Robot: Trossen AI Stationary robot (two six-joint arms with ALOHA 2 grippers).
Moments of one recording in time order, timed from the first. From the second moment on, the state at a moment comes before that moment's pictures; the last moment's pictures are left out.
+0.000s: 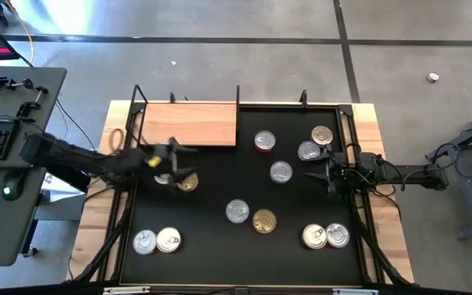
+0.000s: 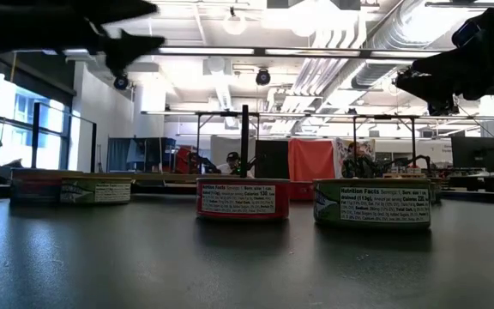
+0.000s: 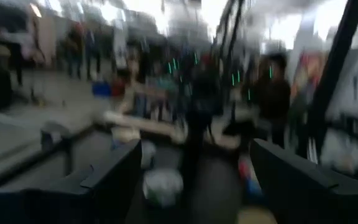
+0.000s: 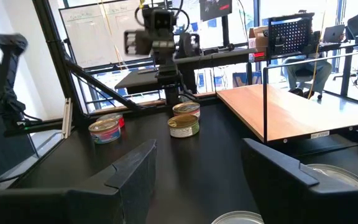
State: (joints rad) left arm -0.12 0.92 0.24 0.77 -0.25 -0.14; right arm 0.00 0.01 0.01 0.03 0.06 0.13
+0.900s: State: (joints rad) left arm -0.38 1.43 0.72 0.16 -0.51 0.14; right arm 0.00 0.01 0.01 0.03 0.06 0.13
